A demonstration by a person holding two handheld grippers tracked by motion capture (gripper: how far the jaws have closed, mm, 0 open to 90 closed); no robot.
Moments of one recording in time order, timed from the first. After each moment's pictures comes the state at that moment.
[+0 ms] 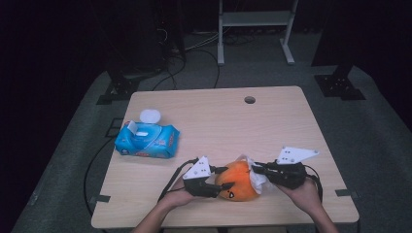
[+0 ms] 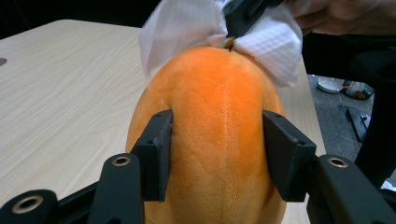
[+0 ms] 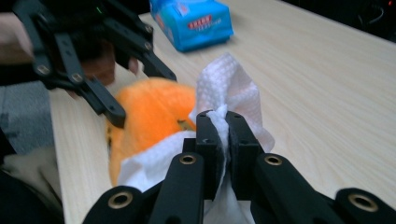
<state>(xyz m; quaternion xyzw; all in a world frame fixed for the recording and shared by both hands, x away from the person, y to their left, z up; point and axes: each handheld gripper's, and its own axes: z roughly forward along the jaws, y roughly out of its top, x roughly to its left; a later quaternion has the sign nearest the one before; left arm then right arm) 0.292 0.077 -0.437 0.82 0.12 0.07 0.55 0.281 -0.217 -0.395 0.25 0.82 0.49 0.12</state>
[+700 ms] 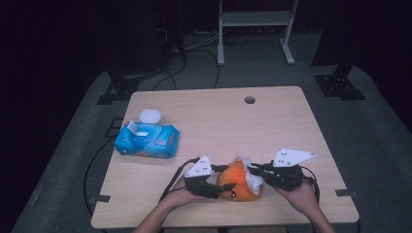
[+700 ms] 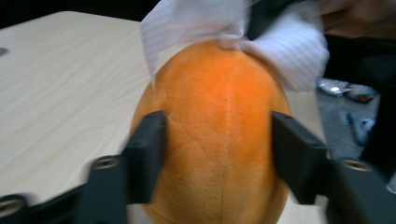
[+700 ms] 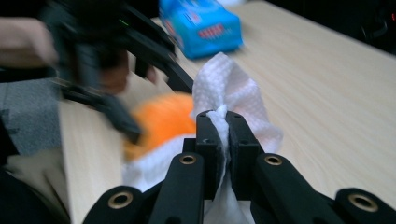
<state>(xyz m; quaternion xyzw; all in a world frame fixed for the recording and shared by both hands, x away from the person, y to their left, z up) 0.293 0.074 -0.436 0.82 0.14 0.07 0.55 0.273 -0.203 -0.389 0.22 0.83 0.50 0.13</state>
